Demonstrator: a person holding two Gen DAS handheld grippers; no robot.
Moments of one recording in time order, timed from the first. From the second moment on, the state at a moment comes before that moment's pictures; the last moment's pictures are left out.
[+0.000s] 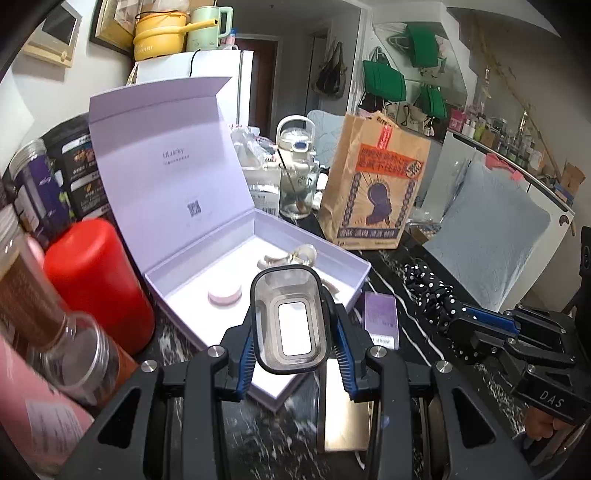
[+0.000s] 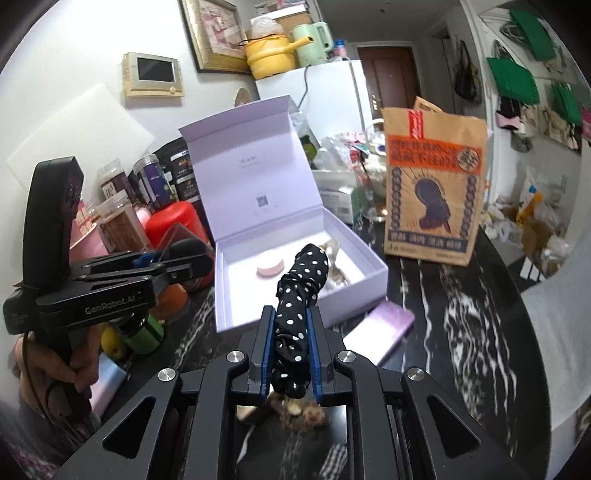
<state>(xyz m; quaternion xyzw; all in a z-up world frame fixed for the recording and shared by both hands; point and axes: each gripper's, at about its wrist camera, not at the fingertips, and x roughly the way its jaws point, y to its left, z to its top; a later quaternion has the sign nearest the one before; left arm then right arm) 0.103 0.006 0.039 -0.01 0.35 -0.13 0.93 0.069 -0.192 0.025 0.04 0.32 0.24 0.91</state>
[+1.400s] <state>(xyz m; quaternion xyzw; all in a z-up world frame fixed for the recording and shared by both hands) 0.253 0.022 0.026 -0.02 0.34 -0.06 0.94 0.239 -0.156 0.037 -0.01 0.29 0.30 0.91</state>
